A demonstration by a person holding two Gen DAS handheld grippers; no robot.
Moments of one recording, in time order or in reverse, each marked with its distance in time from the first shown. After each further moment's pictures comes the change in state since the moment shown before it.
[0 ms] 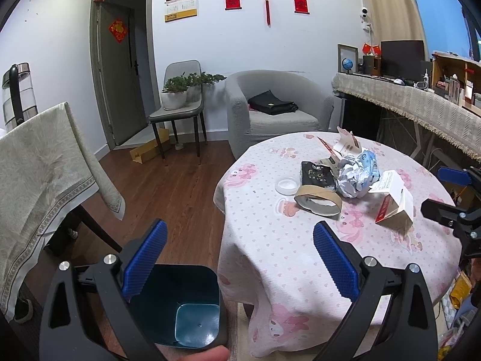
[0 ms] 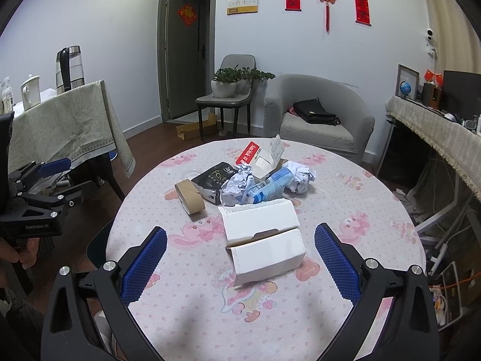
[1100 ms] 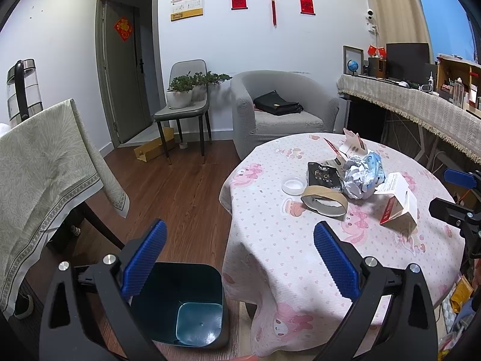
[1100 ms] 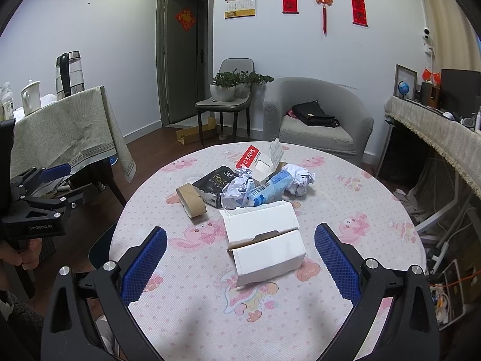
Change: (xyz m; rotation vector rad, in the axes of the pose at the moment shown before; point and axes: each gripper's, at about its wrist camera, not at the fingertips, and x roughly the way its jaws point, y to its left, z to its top) left arm -0.001 0.003 0.000 -0.011 -0.001 0.028; right arm -0.006 0.003 0.003 0.015 -0.021 -0.007
